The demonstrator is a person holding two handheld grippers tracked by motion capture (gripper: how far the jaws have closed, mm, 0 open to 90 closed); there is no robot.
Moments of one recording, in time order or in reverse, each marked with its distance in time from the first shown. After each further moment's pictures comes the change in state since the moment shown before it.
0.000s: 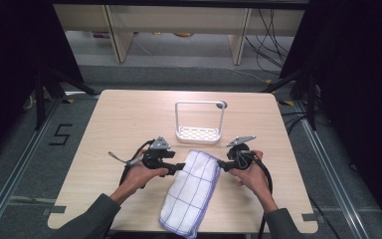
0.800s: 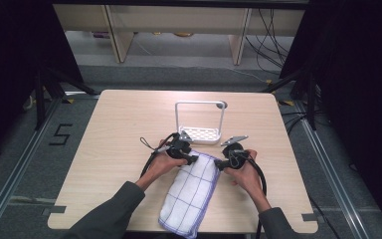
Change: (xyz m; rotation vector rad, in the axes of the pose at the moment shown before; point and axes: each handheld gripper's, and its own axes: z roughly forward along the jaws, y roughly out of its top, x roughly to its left) left arm 0.004 0.022 0.068 0.140 0.017 0.103; right arm 0.006 0.007 0.016 0.013 -0.068 -0.024
